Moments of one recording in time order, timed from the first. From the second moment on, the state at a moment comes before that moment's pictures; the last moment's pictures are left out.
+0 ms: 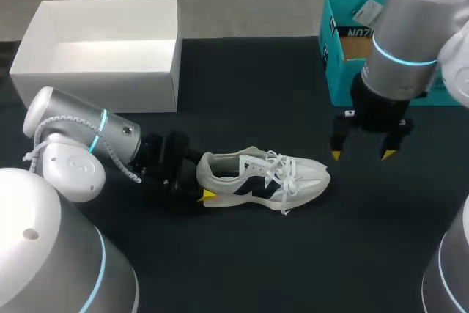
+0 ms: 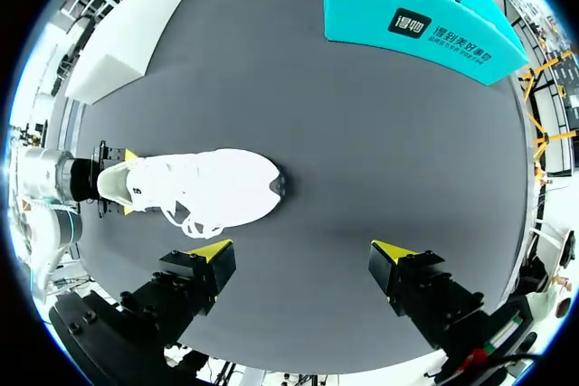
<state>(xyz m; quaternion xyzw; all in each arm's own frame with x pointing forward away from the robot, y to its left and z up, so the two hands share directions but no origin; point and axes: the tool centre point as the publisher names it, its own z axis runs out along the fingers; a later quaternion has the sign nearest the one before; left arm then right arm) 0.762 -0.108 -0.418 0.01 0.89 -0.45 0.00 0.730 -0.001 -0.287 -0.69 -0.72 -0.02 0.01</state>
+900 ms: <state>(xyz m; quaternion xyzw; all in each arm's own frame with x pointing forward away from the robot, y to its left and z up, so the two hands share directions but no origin) 0.762 -0.108 -0.418 0.01 0.89 -0.45 0.00 0.714 0.103 -0.286 -0.74 -0.67 -0.04 -0.06</state>
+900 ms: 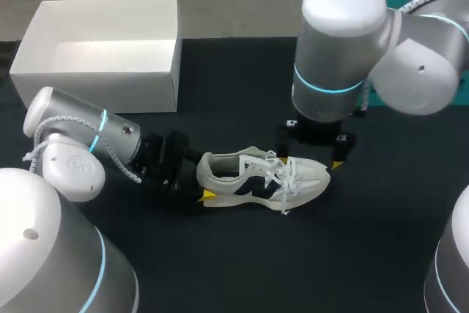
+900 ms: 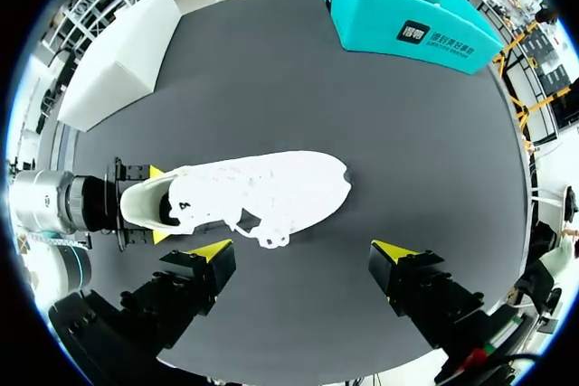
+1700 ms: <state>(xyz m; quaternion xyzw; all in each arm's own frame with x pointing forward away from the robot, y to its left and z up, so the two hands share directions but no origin) 0.762 -0.108 -0.417 0.01 0.89 -0.45 0.00 0.744 0.191 -0.320 -0.70 -0.71 -0.01 -0.09</state>
